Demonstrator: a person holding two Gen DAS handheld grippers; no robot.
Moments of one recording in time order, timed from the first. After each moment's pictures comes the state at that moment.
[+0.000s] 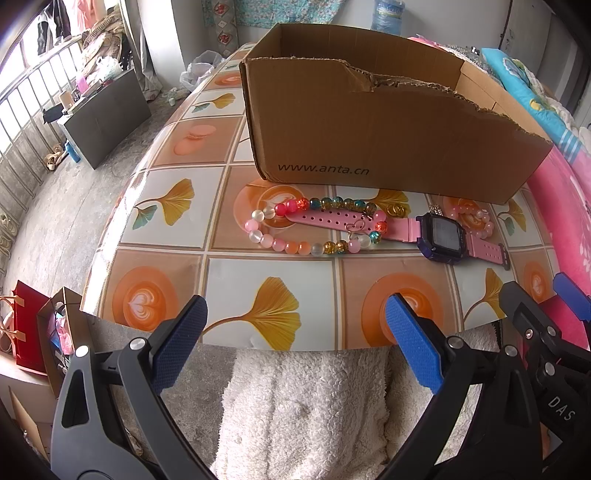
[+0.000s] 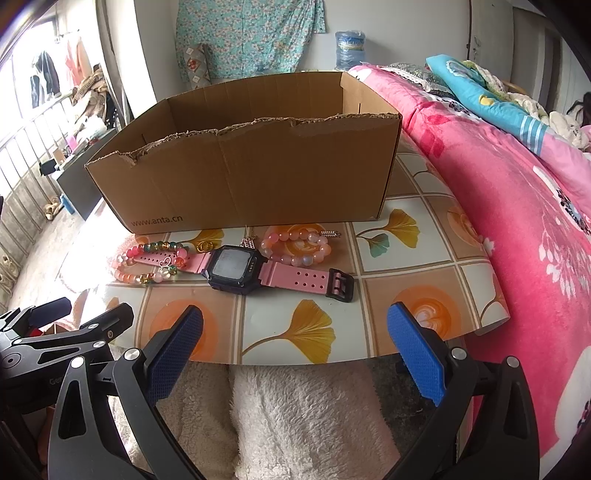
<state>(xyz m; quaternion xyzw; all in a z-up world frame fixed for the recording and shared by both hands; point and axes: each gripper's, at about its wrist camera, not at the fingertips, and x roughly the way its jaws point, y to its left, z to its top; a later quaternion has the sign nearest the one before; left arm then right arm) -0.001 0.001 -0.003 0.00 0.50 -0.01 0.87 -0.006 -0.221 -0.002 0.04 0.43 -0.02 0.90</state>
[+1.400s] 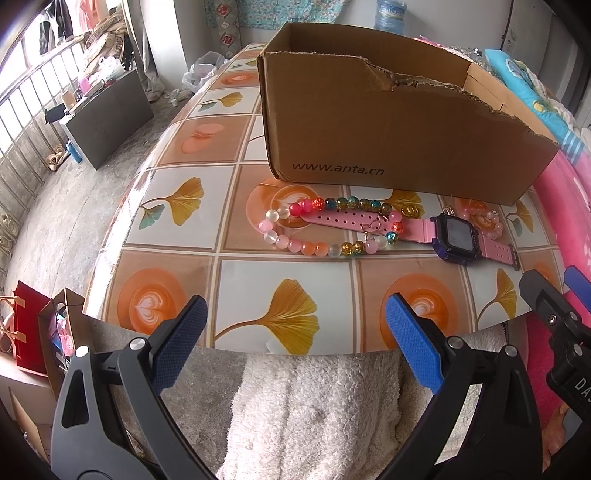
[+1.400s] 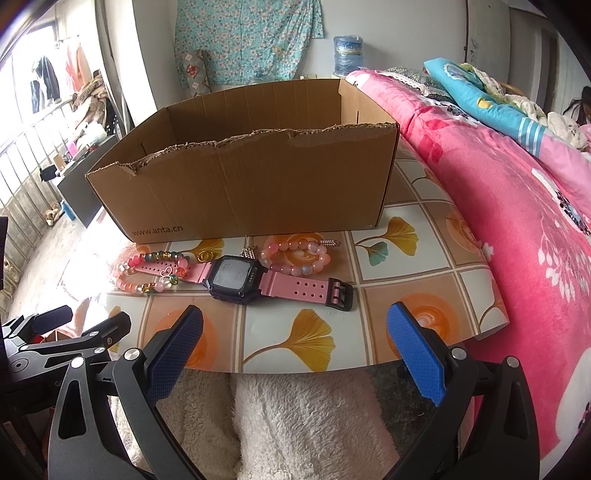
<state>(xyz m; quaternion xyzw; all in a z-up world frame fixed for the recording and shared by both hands) -0.003 0.021 -0.013 0.00 0.50 -0.01 0.87 -0.004 -0.222 0.006 0.05 0.42 -0.02 0.91</state>
